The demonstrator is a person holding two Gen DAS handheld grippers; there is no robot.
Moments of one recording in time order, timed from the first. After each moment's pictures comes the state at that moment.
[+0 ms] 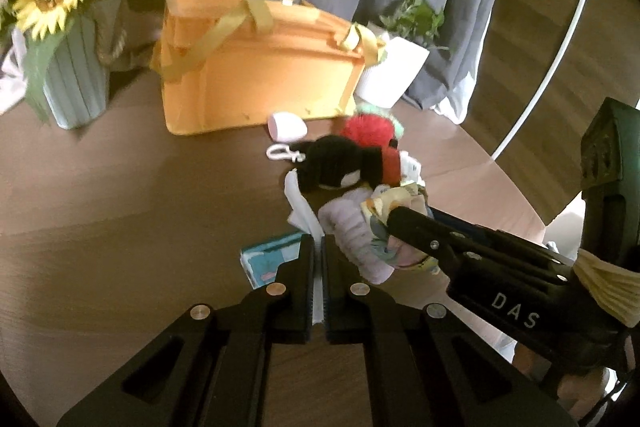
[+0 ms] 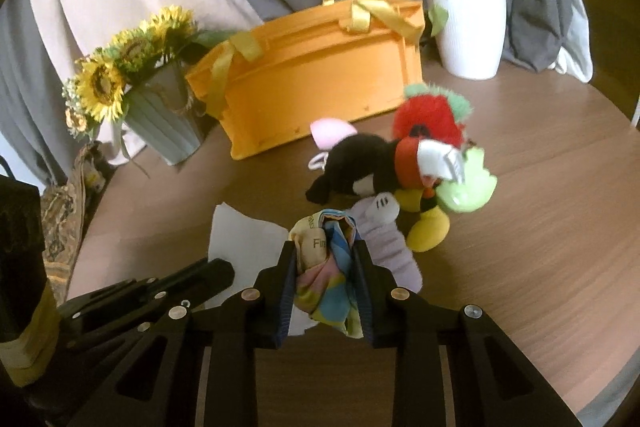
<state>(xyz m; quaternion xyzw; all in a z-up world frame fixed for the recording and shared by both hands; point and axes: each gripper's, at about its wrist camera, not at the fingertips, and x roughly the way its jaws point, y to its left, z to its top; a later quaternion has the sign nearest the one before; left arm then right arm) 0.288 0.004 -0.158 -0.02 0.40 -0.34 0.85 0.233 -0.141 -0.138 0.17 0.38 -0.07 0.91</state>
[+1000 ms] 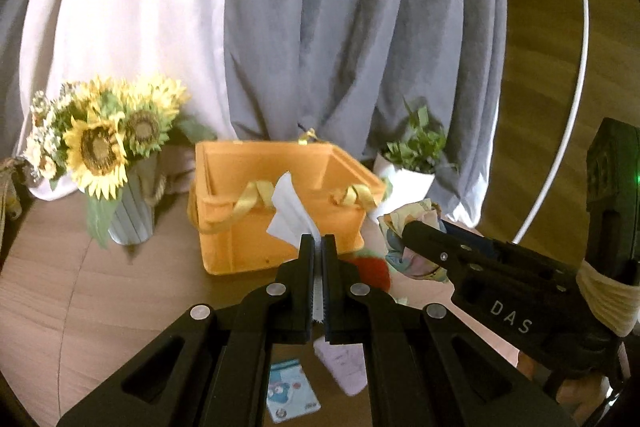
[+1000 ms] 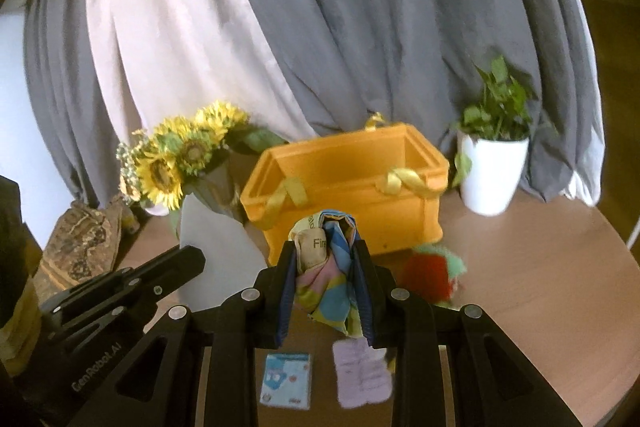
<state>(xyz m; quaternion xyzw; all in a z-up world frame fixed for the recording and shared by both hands) 0.279 -0.009 -0.037 -0.05 0.25 -0.26 0.93 0.243 -0.162 -0.020 0.10 0.26 -0.01 0.96</state>
